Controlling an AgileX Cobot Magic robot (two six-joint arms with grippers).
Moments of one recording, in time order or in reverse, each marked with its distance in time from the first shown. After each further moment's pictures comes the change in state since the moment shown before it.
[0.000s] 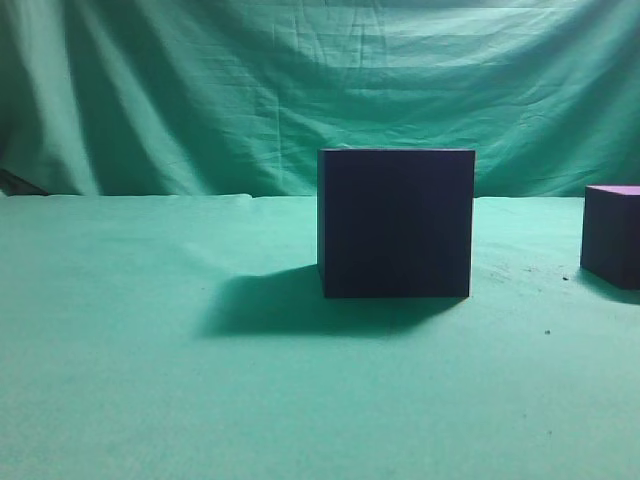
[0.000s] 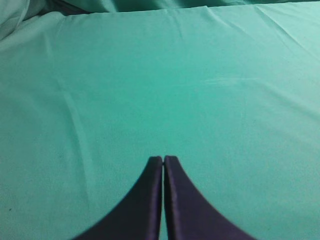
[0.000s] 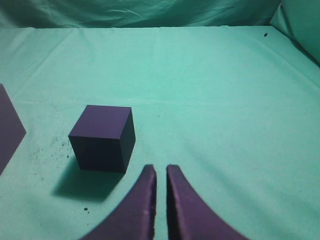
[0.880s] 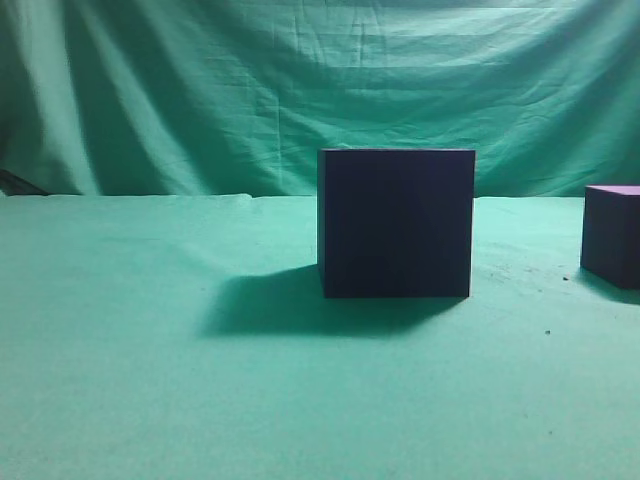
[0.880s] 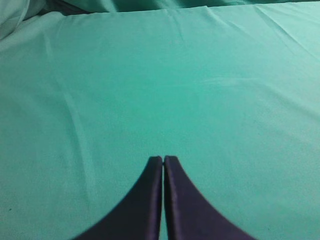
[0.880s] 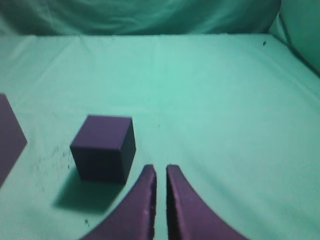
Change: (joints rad) left arm 0.000 0.000 0.000 0.000 0.000 0.000; right arm 0.000 0.000 0.000 0.000 -0.008 0.000
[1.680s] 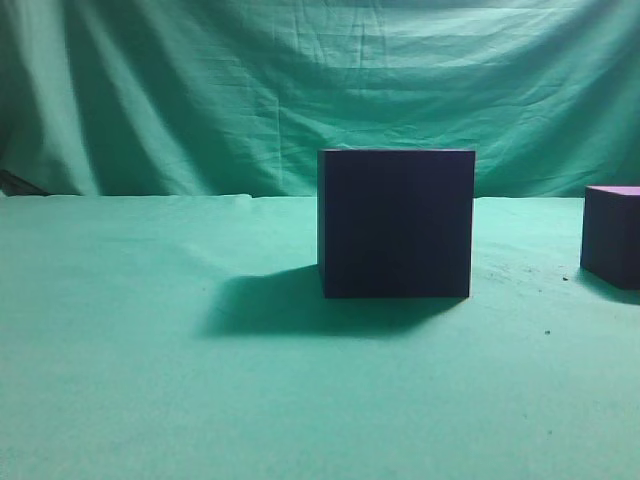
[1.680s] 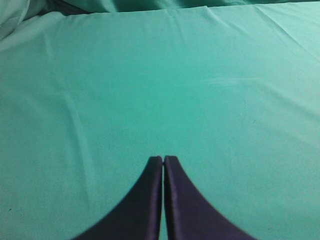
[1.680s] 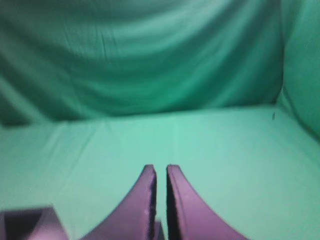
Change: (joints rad) left arm 0.000 0.000 0.000 0.000 0.000 0.000; right arm 0.000 0.143 -0.247 0.111 -0.179 -0.006
